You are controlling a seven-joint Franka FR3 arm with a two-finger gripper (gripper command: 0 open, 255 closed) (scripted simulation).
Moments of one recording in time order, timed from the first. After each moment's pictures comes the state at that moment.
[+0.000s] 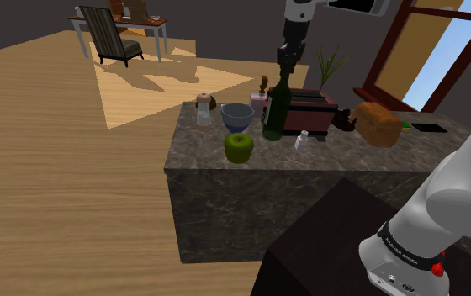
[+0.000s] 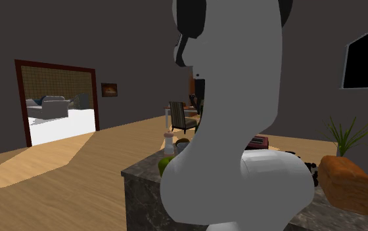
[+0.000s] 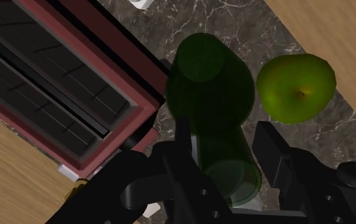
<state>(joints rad) -0.01 0.01 -0.15 -1.77 -0.06 1.80 -0.21</state>
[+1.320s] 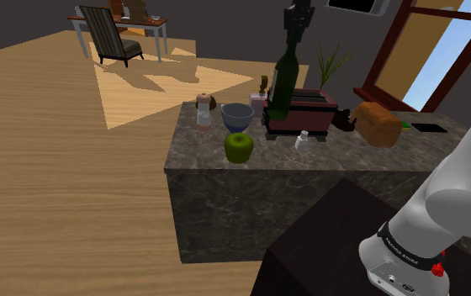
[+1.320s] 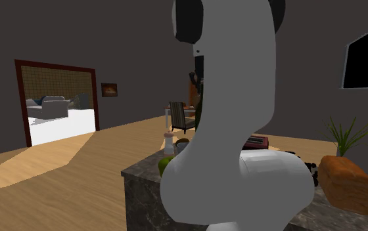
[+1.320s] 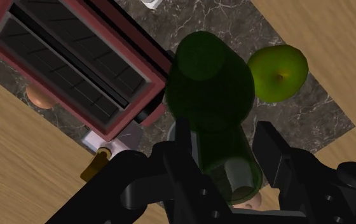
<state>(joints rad) -0.01 0.07 -0.15 -1.42 -0.05 1.51 -0.23</state>
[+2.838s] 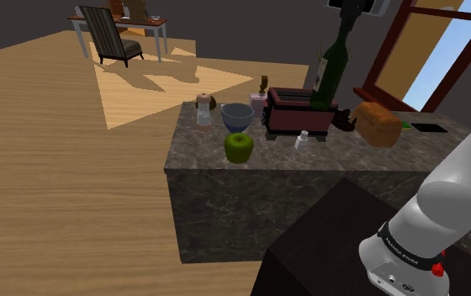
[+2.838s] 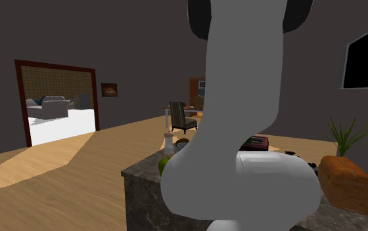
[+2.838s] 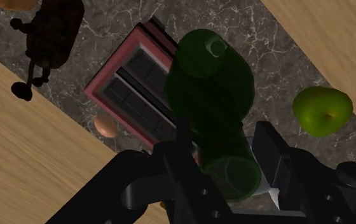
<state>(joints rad) -0.18 0.00 -0.30 -1.39 -0.05 1.43 -0.55</state>
